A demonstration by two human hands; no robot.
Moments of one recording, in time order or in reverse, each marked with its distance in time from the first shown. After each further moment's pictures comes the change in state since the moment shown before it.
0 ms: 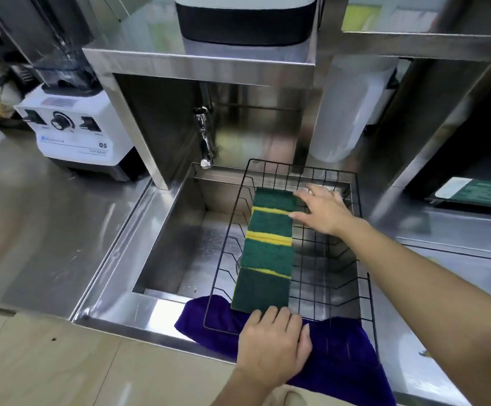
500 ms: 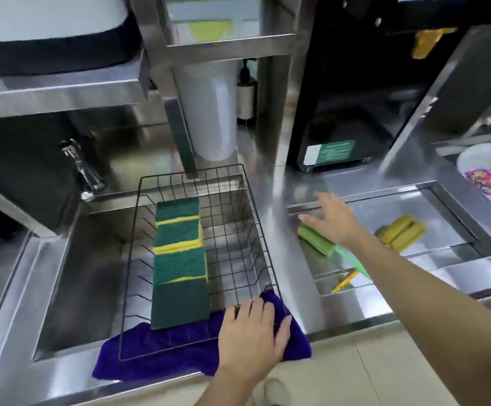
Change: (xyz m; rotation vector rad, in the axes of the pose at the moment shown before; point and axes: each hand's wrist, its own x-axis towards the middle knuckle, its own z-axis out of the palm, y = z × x) left_hand 0.013 0.073 0.009 0.019 -0.160 0.205; right_hand -0.167 0.136 0.012 0.255 0.308 0.519
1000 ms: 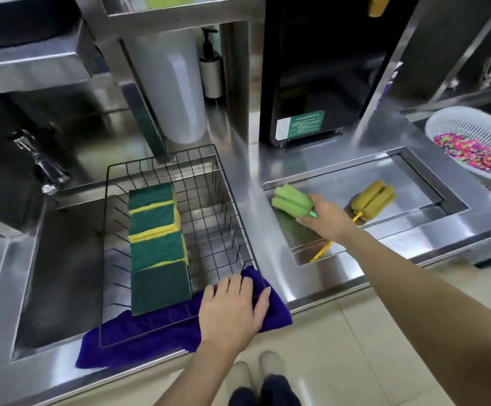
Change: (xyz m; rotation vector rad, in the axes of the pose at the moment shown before) left_hand -0.002 -0.001 0.005 0.025 0.059 0.027; right_hand -0.047 0.039 0.016 0.150 -0.136 0.174
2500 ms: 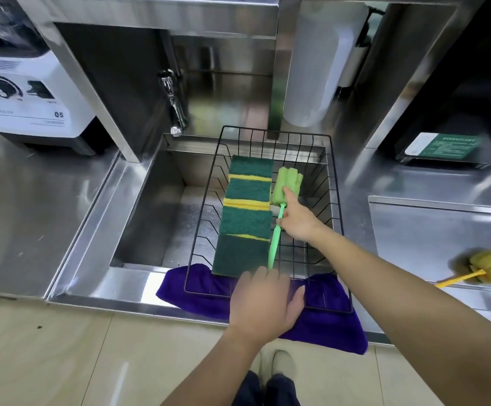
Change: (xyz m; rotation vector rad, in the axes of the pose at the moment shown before) left_hand -0.023 -0.054 0.002 0.022 0.233 -0.180; right_hand 0.014 -0.200 0.111 0.111 -0.451 -0.192
